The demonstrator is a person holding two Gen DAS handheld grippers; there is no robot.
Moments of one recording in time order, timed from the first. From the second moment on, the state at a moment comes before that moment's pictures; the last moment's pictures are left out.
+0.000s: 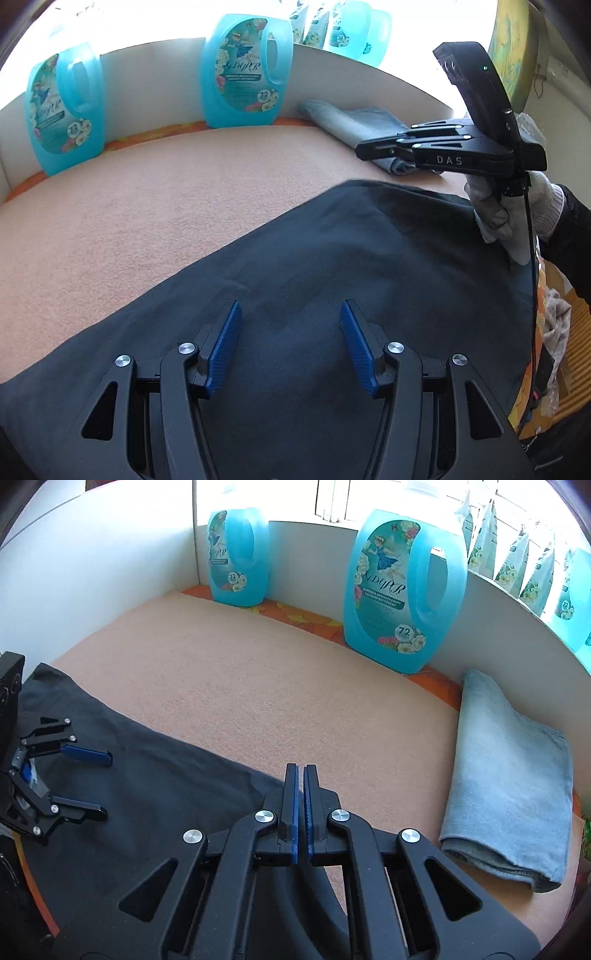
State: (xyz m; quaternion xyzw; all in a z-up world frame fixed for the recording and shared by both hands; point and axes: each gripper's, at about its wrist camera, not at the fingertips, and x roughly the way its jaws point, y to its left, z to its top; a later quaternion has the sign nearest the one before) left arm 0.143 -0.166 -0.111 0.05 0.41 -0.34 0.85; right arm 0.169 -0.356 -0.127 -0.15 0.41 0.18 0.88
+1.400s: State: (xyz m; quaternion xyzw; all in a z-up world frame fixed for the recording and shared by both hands) left arm -0.006 0.207 -0.130 -0.26 0.32 0.05 0.91; right arm 0.139 -0.018 -0.063 -0.11 0.38 0.45 0.80
